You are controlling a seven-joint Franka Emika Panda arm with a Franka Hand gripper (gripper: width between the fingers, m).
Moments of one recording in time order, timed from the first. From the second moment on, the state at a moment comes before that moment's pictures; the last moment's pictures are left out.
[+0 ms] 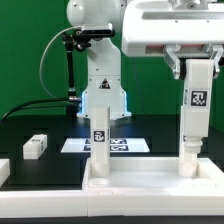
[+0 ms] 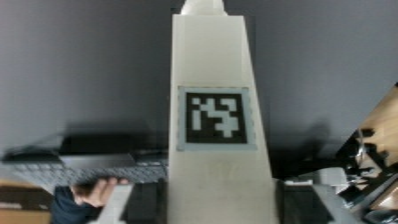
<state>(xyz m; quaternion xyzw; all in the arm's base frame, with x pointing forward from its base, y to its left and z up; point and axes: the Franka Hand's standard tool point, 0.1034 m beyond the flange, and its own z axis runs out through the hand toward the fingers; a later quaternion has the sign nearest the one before) 0.653 0.085 0.189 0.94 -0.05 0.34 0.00</state>
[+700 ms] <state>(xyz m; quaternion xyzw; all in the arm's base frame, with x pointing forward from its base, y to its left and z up) 0.647 0.081 0.175 0.94 -0.03 0.33 0.02</state>
